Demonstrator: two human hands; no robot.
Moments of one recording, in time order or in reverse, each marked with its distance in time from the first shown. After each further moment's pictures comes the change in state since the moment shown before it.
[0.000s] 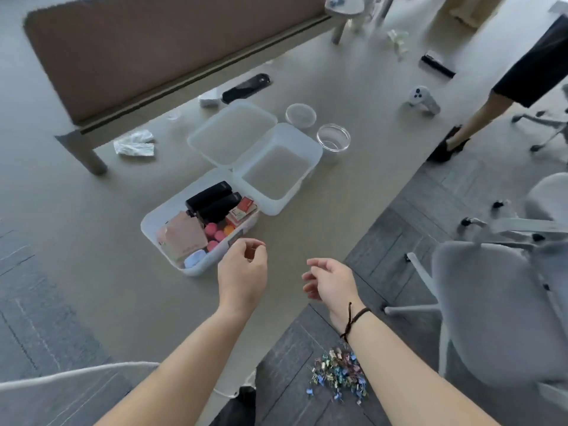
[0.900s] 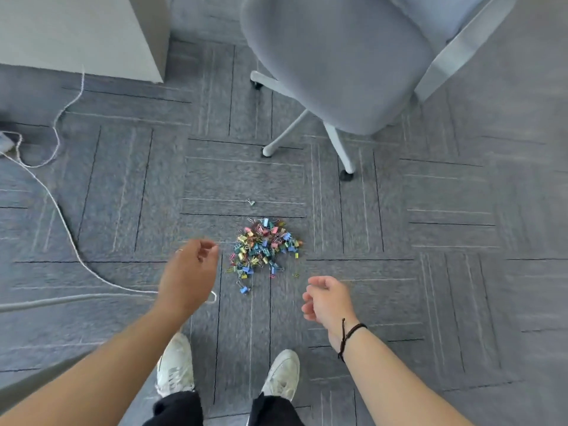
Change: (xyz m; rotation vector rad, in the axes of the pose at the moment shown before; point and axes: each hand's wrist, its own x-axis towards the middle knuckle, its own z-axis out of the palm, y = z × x) left_hand -0.157 -0.373 0.319 0.715 -0.768 0.364; right_hand 0.003 0.562 -0.237 0.503 0.538 0.493
